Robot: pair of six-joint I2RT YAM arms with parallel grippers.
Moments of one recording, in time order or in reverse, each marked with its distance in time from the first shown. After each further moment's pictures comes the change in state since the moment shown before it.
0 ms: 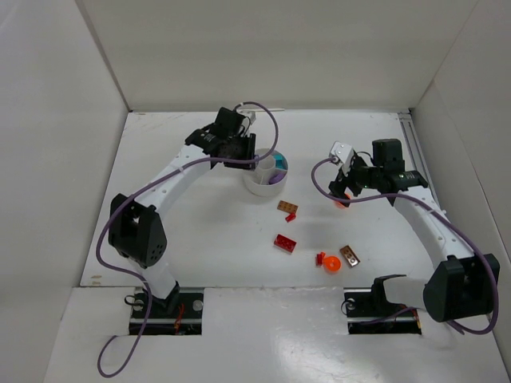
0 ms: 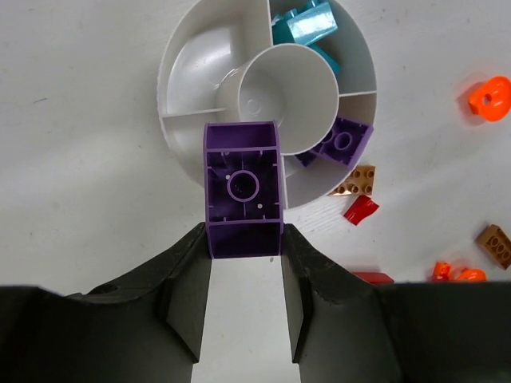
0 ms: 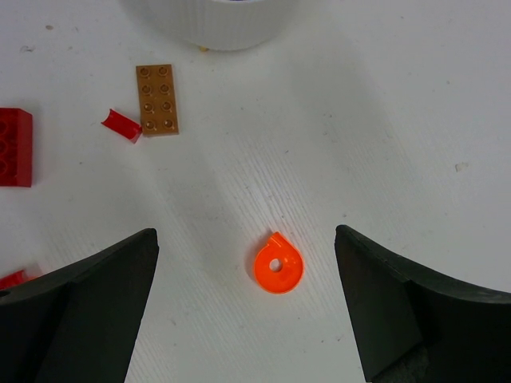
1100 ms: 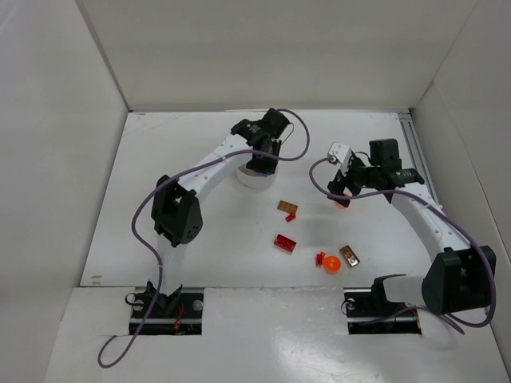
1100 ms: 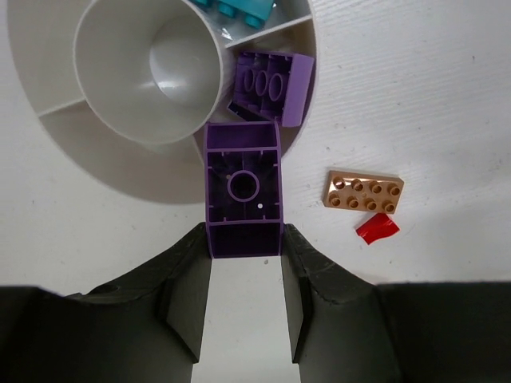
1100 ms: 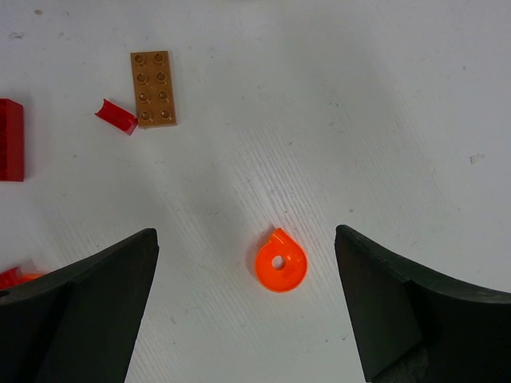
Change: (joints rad) left arm -0.171 0.336 0.412 -0.323 -0.265 -0.080; right arm 0.000 0.044 0.003 -0.003 0.013 -0.007
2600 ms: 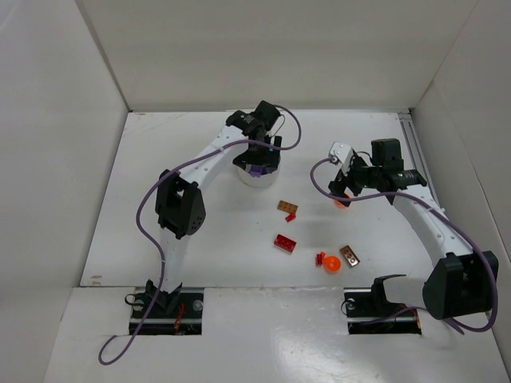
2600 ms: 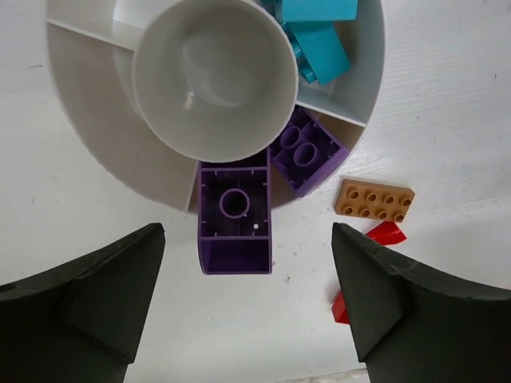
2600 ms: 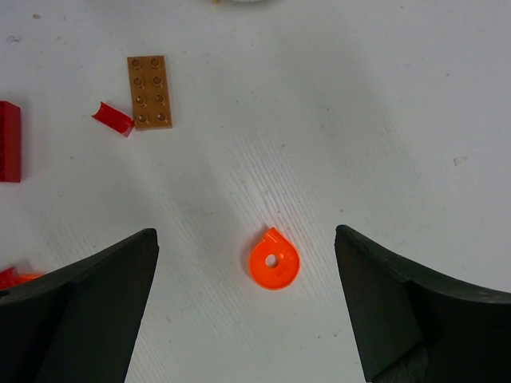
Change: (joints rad) left arm 0.076 0.092 0.123 -0.105 0.068 -0.023; right arm 0.000 -0.028 0.000 0.000 0.007 -0.002
